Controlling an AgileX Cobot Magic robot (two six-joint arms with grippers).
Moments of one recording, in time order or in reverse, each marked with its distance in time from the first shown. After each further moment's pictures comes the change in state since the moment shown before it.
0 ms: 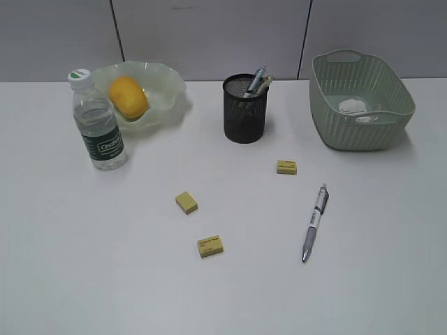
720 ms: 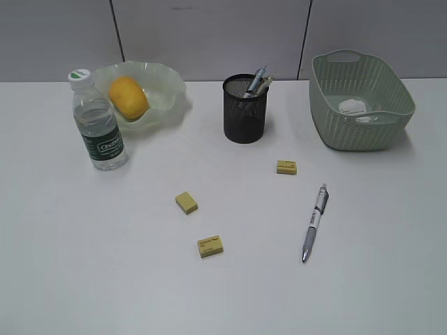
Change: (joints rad) left arm 0.000 0.000 0.000 -0.038 0.000 0.000; right arm 0.000 0.000 0.000 0.000 -0.001 0.000
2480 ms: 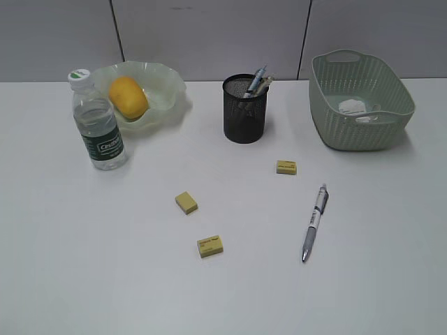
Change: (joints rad) left arm 0.000 0.000 0.000 0.008 0.000 0.000; right arm 0.000 0.082 -0.030 0.040 0.000 0.025
